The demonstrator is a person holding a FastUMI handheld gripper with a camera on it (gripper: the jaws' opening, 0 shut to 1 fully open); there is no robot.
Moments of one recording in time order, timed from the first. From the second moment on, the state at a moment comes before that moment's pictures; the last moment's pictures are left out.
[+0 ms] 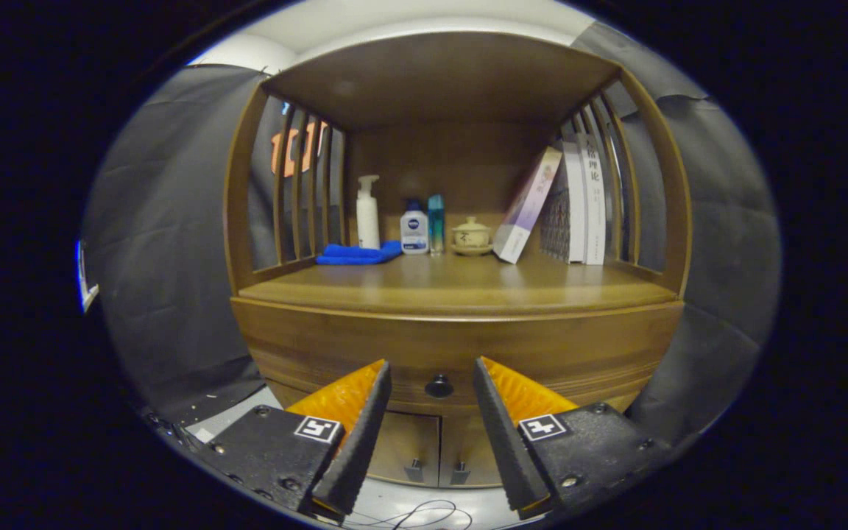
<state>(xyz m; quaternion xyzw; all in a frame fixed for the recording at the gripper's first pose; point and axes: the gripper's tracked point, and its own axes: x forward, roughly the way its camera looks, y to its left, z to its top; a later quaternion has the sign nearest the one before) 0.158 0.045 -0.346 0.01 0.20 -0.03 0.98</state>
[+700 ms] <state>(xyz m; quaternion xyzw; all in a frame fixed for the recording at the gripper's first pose) 0.188 0.039 -0.387 0.00 0.21 -0.08 0.97</state>
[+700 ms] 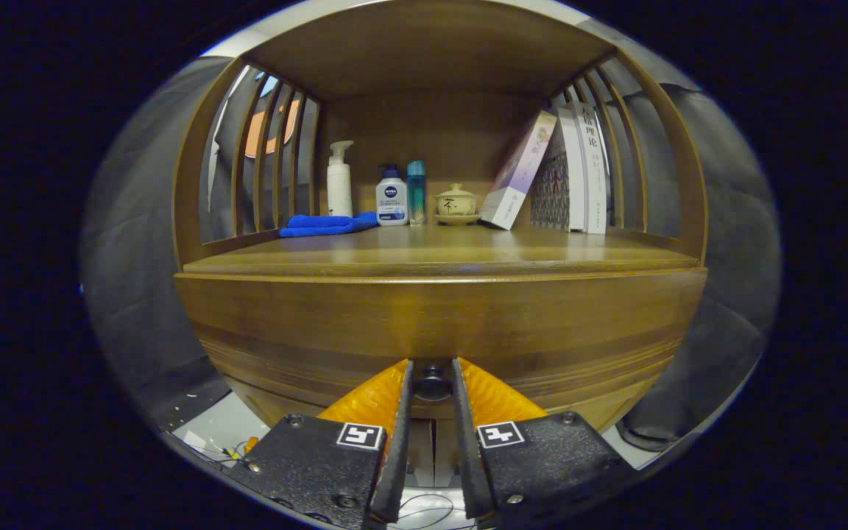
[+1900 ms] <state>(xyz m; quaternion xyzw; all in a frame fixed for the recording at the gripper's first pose) 0.094 0.053 -0.377 0.01 0.24 -0.07 0.97</state>
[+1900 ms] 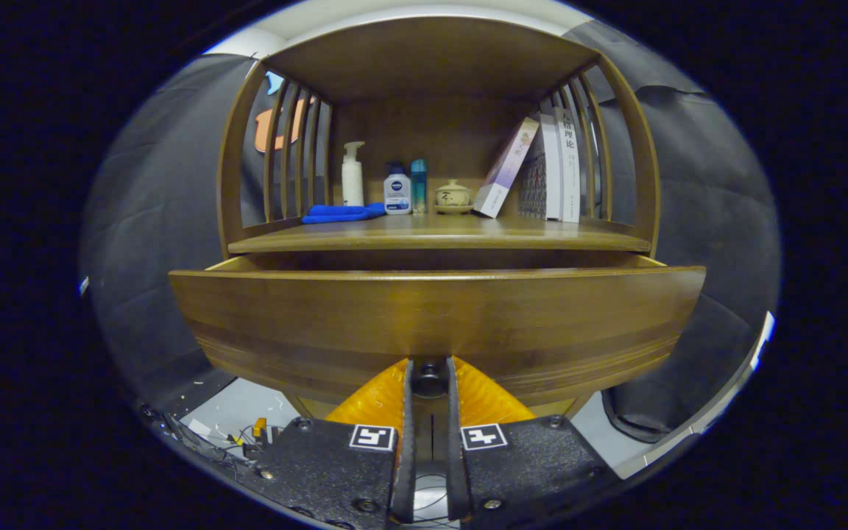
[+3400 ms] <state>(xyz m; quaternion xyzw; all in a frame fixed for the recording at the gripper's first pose) -0.023 0.093 -0.322 0.00 0.31 0.01 0.95</state>
